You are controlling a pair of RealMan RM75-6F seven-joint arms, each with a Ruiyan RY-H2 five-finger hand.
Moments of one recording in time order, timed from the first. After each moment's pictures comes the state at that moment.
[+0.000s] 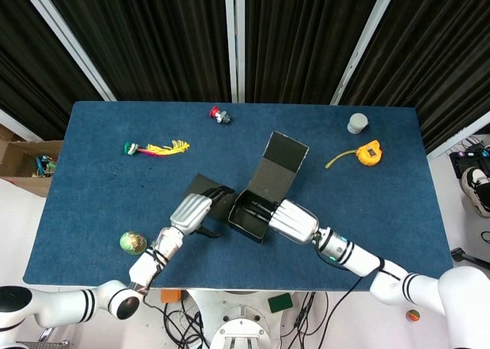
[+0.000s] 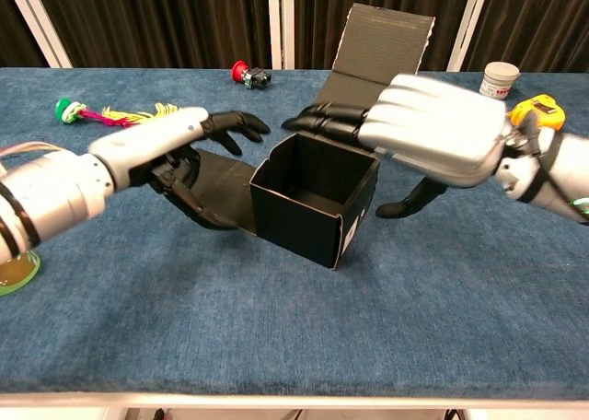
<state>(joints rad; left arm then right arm) -0.66 -1.70 -0.12 -1.46 1.33 1.02 -0.02 0.75 -1.64 -0.06 -1.11 -1.87 1.31 -0.19</state>
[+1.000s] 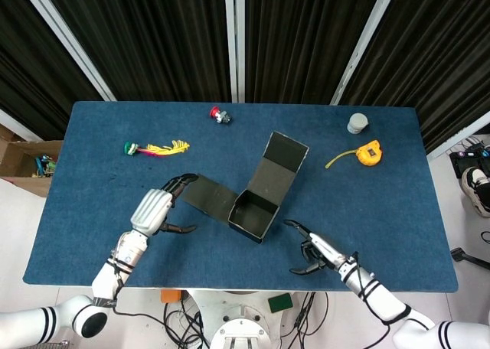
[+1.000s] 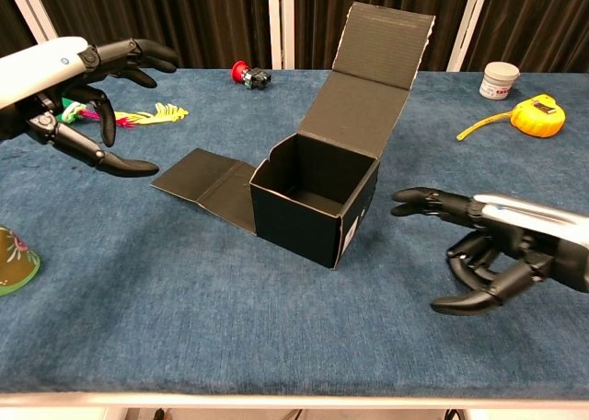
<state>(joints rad) -0.52 -1.51 -0.10 -1.63 1.42 1.21 -0.07 0.54 -1.48 -0.13 -1.50 -1.56 1.01 0.76</state>
